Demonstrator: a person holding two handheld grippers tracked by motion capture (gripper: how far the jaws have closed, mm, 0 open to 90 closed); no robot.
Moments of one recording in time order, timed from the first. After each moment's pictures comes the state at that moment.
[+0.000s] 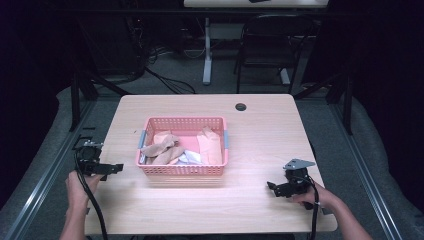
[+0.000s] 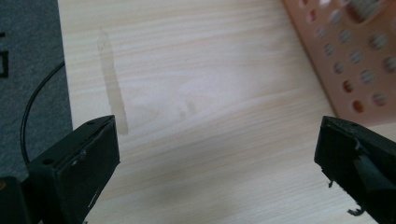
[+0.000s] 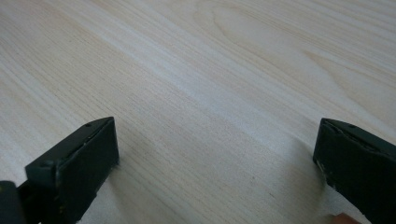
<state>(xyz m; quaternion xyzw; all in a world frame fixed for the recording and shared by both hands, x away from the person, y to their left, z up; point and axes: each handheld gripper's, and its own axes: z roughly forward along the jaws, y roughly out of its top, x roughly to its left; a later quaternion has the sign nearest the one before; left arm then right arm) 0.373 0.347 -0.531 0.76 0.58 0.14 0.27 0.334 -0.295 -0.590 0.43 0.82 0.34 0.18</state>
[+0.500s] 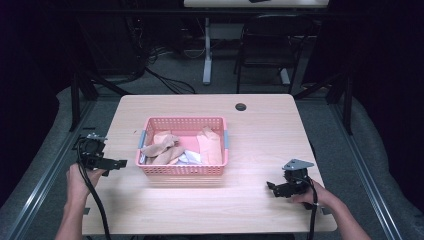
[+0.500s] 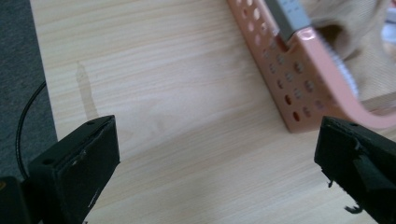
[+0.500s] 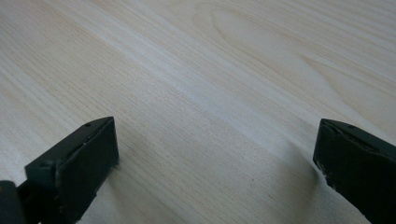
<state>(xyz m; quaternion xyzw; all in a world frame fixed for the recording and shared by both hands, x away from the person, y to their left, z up) 0.377 0.326 -0.495 0.79 0.54 0.13 0.27 0.332 -0.292 -0.588 0.42 0.82 0.33 0.19</state>
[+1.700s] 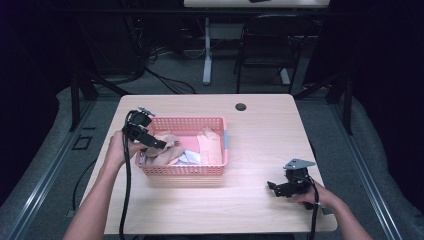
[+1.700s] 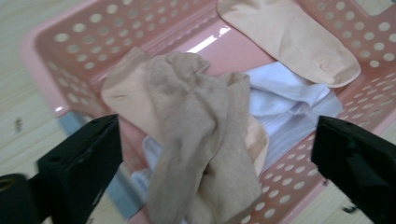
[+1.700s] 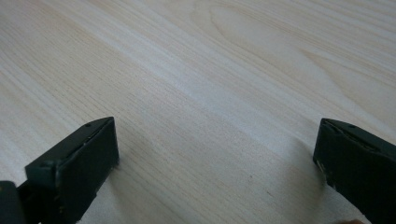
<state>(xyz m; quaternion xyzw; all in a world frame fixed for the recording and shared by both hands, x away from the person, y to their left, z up) 0.447 0.206 -0.456 0.87 0.42 0.06 0.26 0.335 -0.296 -0.589 0.43 0.82 0.34 0.18</state>
